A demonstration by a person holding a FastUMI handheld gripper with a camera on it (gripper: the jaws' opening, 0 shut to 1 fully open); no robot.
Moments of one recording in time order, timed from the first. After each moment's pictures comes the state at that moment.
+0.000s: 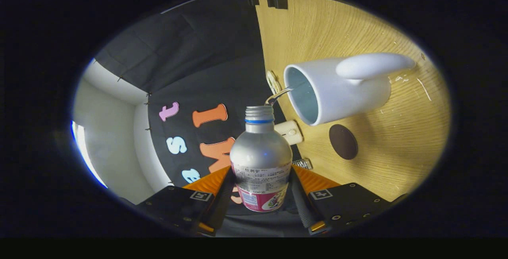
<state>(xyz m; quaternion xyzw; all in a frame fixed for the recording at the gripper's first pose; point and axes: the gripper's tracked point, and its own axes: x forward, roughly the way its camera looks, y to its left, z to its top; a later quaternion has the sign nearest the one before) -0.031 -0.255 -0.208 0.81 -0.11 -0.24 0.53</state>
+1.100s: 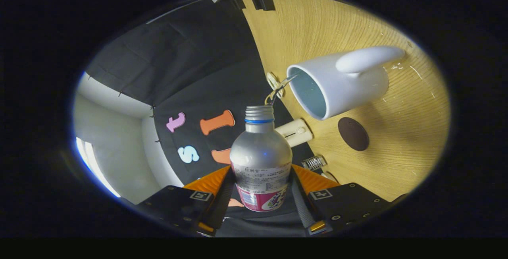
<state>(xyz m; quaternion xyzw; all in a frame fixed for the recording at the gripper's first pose) -0.040 -0.269 -0.180 0.84 -0.15 -0.22 0.48</state>
